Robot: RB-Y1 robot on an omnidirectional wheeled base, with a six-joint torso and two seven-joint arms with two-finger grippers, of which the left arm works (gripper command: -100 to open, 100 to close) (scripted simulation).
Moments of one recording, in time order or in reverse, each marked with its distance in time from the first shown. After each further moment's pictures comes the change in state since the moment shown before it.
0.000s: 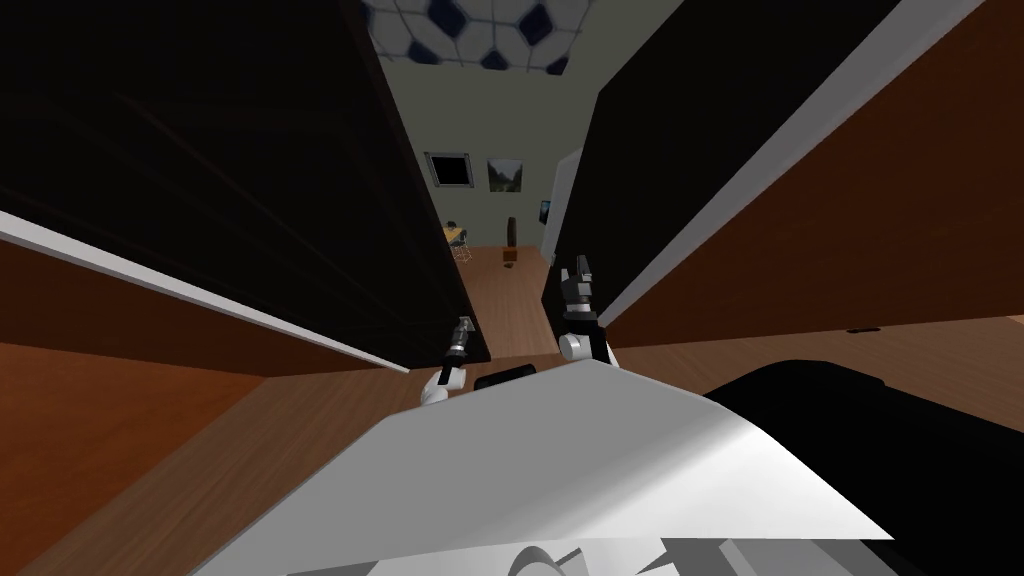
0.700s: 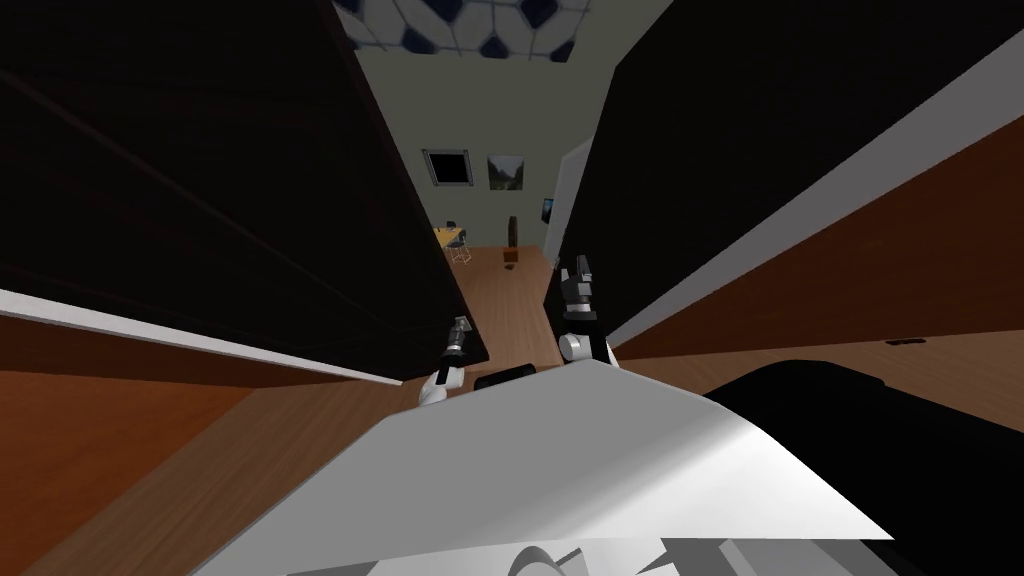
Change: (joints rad) arm -0.019 0.002 0.047 0.030 0.025 -0.012 -0.023
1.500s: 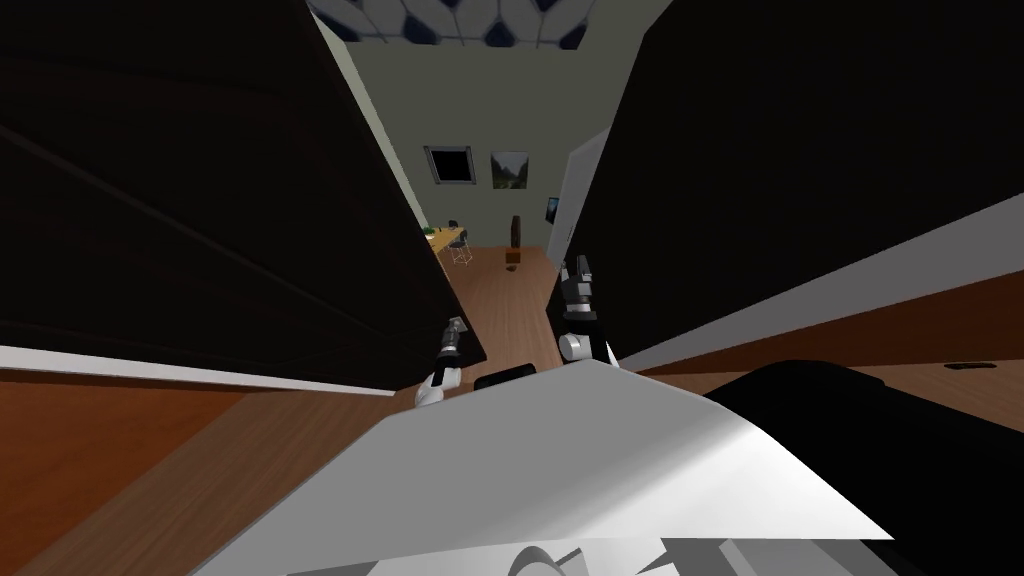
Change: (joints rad) arm 0.001 0.009 0.061 0.006 0.031 -0.011 -0.025
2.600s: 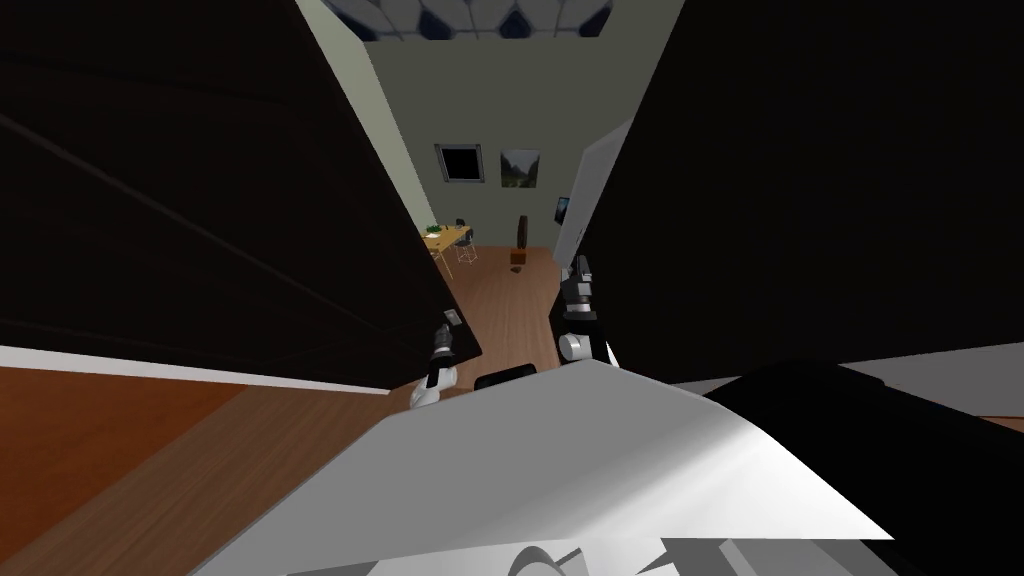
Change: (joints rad) arm -0.001 0.010 0.077 0.000 0.039 0.010 -0.033
